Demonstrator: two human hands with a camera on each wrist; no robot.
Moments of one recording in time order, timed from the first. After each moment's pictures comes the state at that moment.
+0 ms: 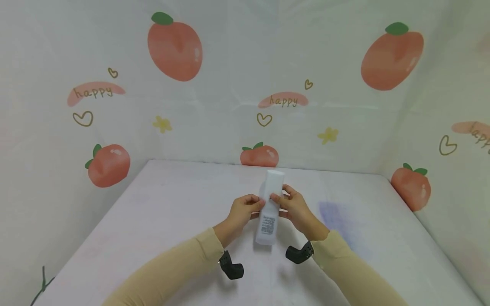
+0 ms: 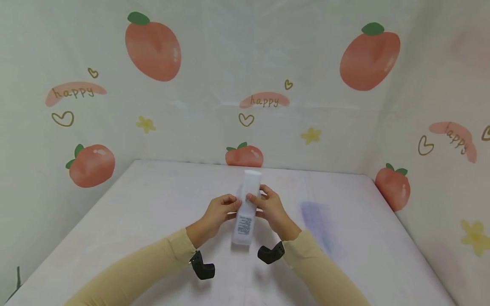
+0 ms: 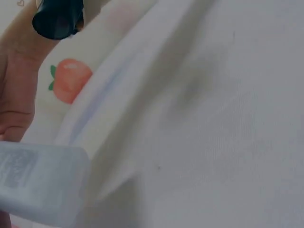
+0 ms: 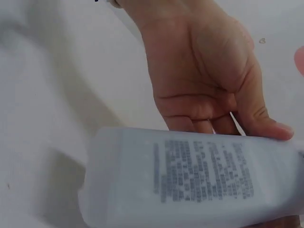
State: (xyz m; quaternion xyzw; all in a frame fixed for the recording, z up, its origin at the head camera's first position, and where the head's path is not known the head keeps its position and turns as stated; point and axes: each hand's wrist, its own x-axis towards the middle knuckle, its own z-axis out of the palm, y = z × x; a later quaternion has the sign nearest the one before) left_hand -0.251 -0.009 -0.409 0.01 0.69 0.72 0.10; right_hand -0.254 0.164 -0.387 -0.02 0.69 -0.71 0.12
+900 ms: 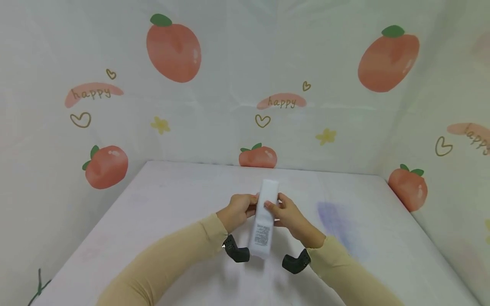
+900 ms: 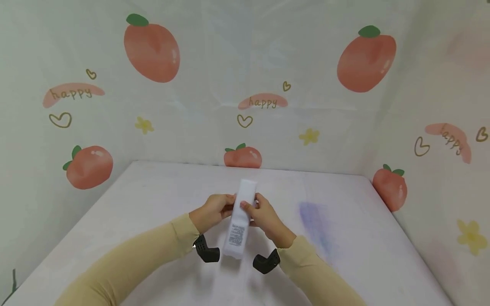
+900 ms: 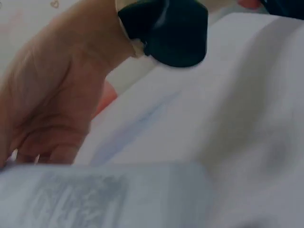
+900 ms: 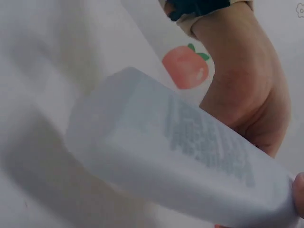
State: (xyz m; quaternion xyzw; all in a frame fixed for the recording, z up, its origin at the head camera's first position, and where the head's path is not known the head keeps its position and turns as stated) left_hand -0.258 0.002 -0.385 -0.16 0.60 0.77 0.14; right_hand -0.229 0.148 -0.380 -0.04 0.77 -0.63 0.13
